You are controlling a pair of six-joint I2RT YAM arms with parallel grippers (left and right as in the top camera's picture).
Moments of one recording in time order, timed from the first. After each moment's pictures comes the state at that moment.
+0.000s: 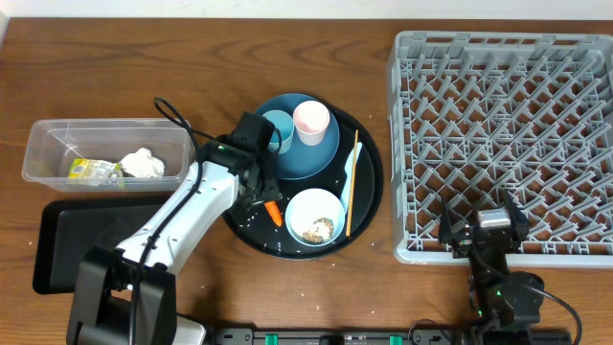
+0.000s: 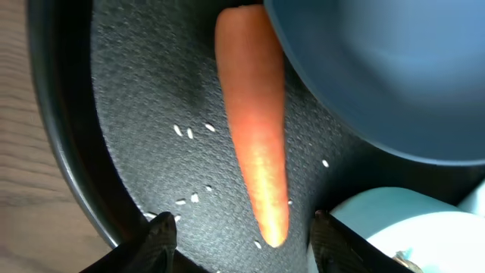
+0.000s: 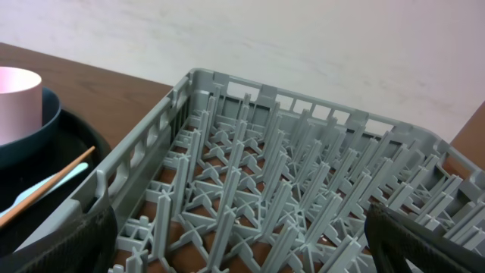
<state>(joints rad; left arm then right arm) -0.36 1.59 1.03 -0.84 0.02 -0.65 0.03 0.01 0.01 -0.07 -0.03 -0.22</state>
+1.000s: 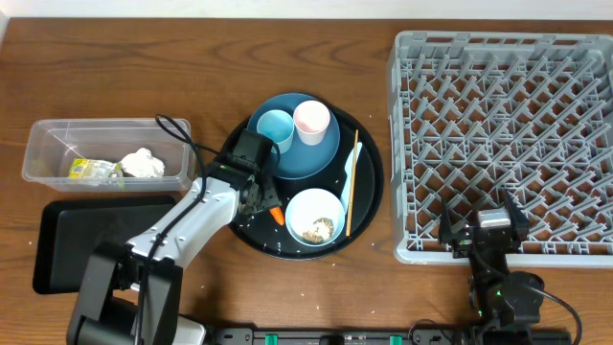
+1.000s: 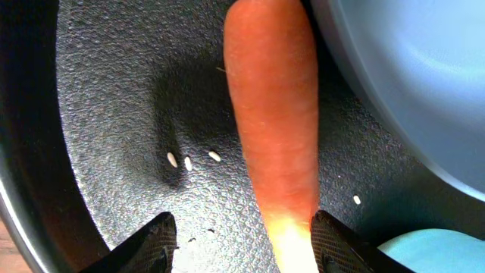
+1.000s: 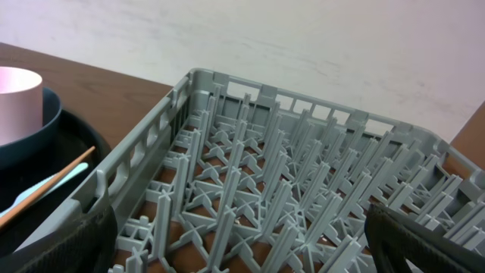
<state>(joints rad) -0.36 1.59 0.86 -0.60 0.01 -0.67 0.03 0.01 0.01 -0.07 -0.03 -0.22</state>
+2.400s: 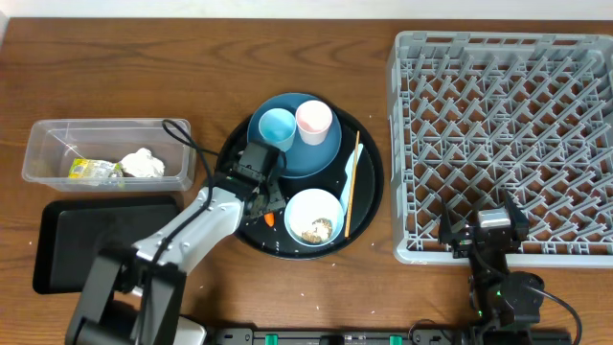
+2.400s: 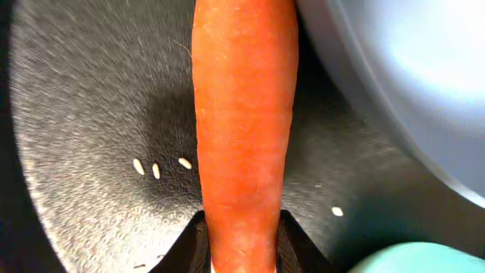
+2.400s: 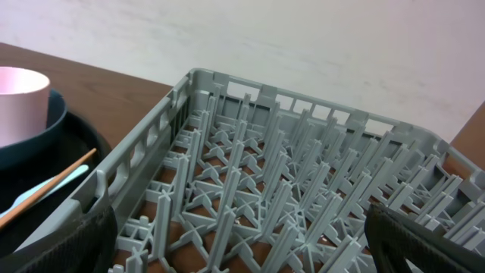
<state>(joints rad) -0.40 1.55 0.79 -0.47 -0.02 -0.70 0.03 0.01 0.01 -0.07 -0.03 -0.22</state>
